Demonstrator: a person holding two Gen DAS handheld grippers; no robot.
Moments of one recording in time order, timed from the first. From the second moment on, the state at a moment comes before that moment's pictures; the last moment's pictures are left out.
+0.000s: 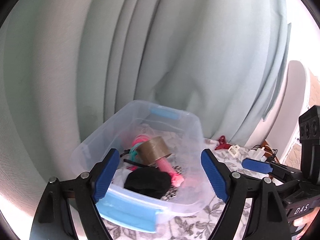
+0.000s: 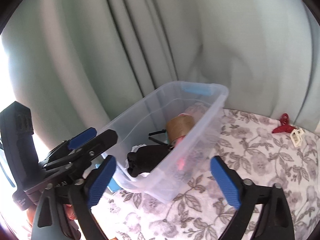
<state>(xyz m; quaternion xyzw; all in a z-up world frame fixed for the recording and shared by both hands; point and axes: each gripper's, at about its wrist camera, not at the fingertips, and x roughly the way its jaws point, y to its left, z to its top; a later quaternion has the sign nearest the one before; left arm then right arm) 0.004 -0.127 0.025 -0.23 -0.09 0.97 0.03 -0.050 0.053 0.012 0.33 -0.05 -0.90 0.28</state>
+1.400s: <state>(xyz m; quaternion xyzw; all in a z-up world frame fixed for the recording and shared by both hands) -0.204 0.104 -0.082 -0.36 0.01 0.92 0.15 -0.149 0.316 -0.070 0.32 -0.16 -0.93 0.07</state>
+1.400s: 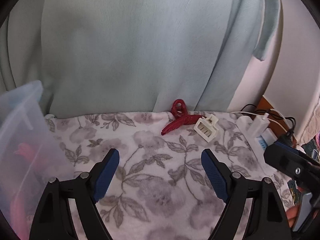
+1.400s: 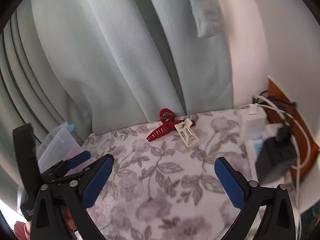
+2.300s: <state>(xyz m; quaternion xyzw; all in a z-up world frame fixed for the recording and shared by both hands) -0.298 0.148 -0.139 -0.39 0.07 0.90 0.21 -0.251 0.329 -0.129 0.39 -0.12 -0.91 0.01</state>
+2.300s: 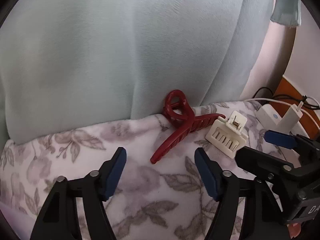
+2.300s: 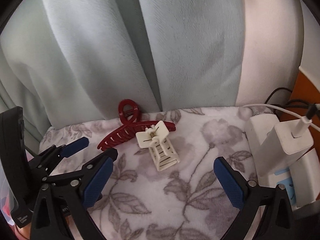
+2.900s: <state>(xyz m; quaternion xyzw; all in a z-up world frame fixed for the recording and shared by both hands) -0.315 0.152 -0.145 -0.40 0.09 0.88 0.24 -0.264 0.341 -0.144 0.41 -0.16 -0.90 0.01</state>
